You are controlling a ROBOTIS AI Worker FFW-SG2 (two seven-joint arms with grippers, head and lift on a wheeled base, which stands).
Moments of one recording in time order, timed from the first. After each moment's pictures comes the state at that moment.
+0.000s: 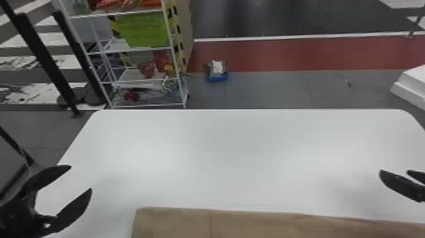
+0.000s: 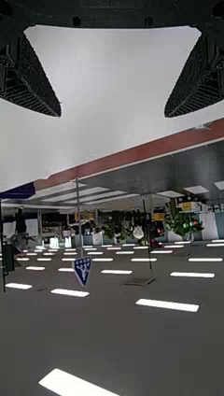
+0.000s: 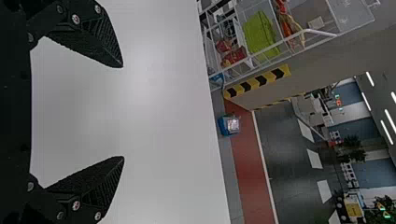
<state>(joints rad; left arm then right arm) 0.28 0.15 0.75 -1.60 0.22 -0.17 -1.29 0.17 -0.01 -0.51 -2.15 0.08 0.99 0.92</state>
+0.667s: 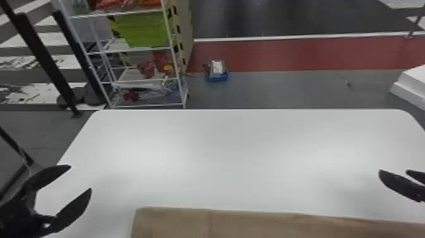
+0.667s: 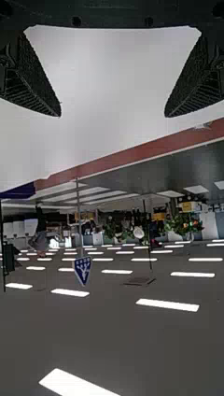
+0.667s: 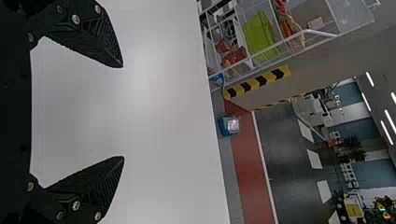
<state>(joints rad) 0.28 0.15 0.75 -1.60 0.22 -0.17 -1.29 0.17 -0.01 -0.51 -2.15 0.08 0.99 0.92</state>
